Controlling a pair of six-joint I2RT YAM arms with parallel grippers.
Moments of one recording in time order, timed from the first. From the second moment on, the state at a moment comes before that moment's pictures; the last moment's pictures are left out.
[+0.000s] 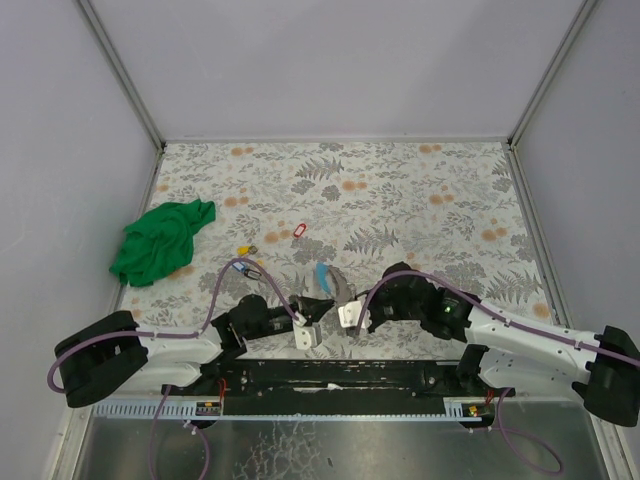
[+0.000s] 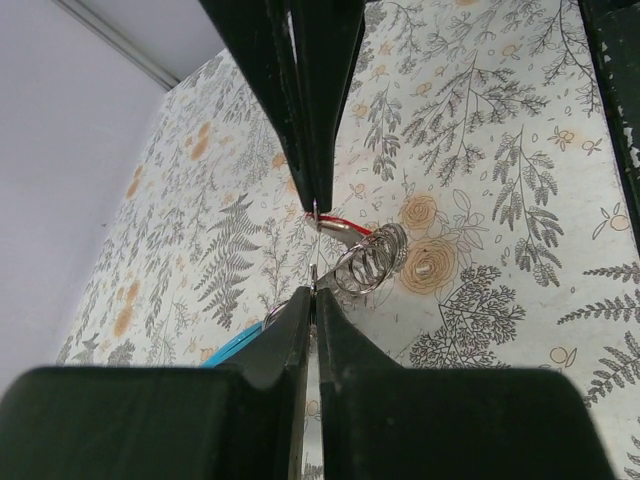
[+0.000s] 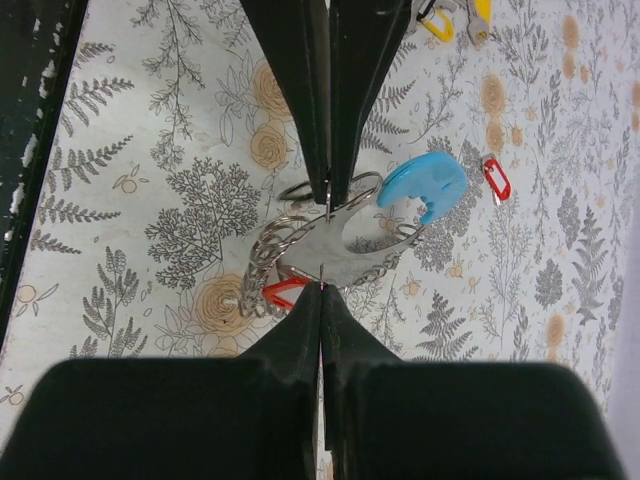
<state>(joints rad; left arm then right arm) -1.03 1.13 0.11 0.93 0.28 0.68 1.01 0.97 0.57 -0.22 -0.26 -0.89</state>
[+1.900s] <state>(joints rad) -1.04 1.14 0.11 0.94 0.29 0.69 1.13 1.05 0.56 -0.14 -0.07 -0.91</state>
